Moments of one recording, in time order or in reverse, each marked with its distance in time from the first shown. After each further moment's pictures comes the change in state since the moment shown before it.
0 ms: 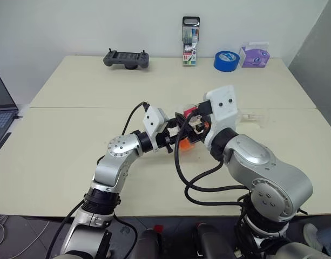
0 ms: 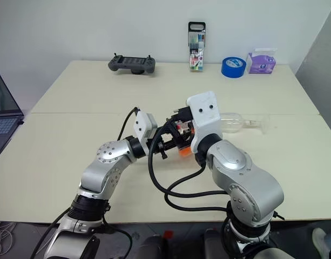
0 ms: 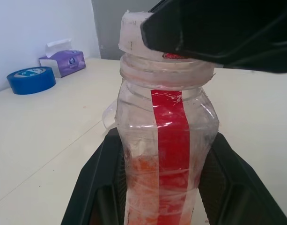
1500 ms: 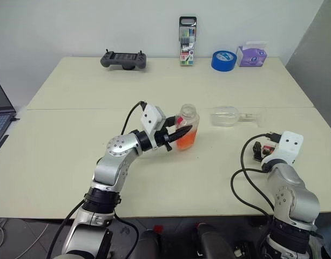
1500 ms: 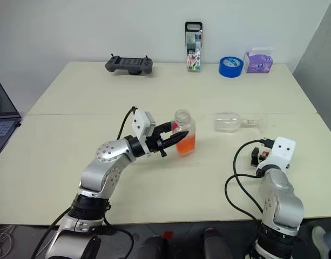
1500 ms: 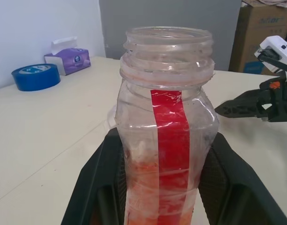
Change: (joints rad) left arm -0.006 -0.012 0.029 0.015 -0.007 0.023 0.023; right arm 0.391 -0.090 -0.476 0.411 -0.144 -0.479 -0.106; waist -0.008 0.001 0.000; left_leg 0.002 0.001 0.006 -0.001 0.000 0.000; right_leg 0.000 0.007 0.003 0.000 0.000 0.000
